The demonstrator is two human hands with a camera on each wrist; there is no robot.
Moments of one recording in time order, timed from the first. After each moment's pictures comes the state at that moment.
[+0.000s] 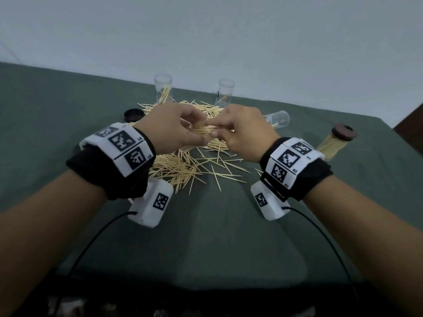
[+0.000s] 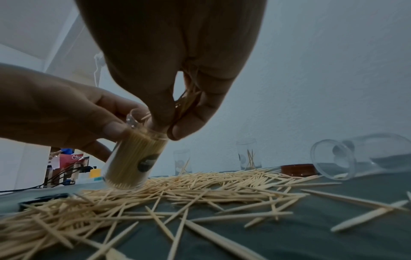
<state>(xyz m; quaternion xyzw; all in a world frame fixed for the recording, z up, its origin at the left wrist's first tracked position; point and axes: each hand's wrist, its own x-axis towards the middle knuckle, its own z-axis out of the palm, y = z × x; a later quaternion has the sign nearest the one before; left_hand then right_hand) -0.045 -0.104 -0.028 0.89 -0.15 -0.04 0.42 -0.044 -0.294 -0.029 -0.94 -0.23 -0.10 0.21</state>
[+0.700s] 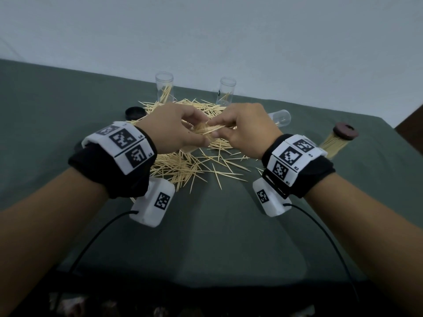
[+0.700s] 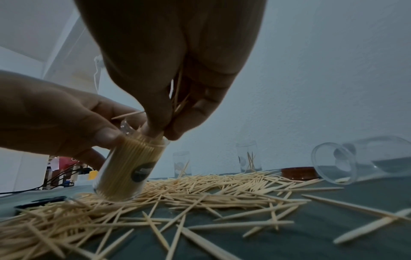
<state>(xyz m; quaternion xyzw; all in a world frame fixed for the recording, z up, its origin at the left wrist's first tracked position) -0.045 -0.106 -0.030 0.89 -0.14 -0.06 0.42 -0.044 -0.294 -0.024 -0.95 -0.22 -0.10 0.22</state>
